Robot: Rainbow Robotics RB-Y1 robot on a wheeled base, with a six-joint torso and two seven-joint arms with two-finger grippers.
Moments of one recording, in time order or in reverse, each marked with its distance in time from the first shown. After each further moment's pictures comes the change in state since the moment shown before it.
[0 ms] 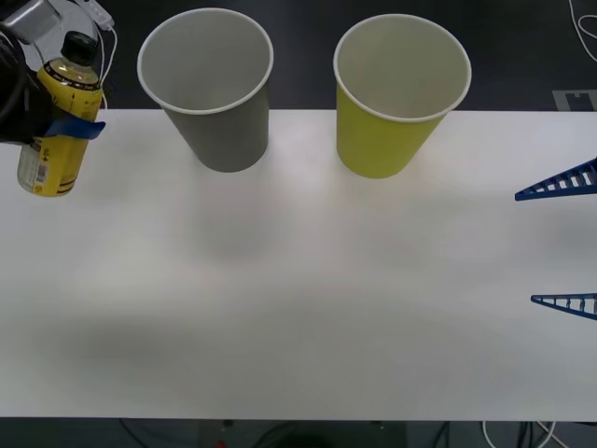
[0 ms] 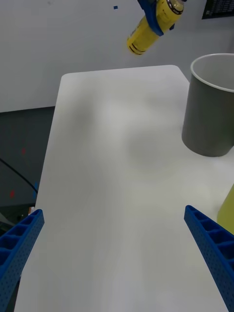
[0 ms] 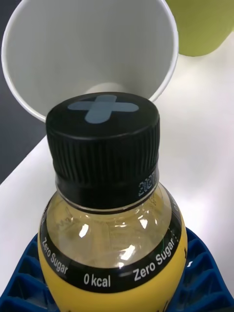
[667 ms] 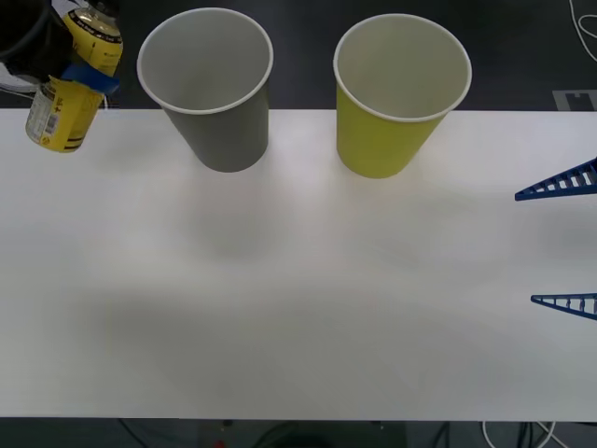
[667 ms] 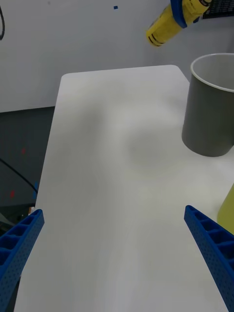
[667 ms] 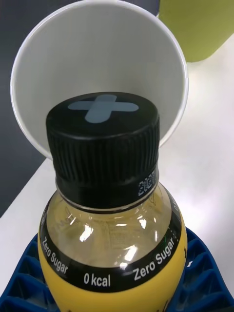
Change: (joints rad) right arm 0.000 0.000 0.000 0.000 0.000 0.000 0.000; left arm -0.405 -0.003 -0.284 0.298 0.055 -0.071 -0.071
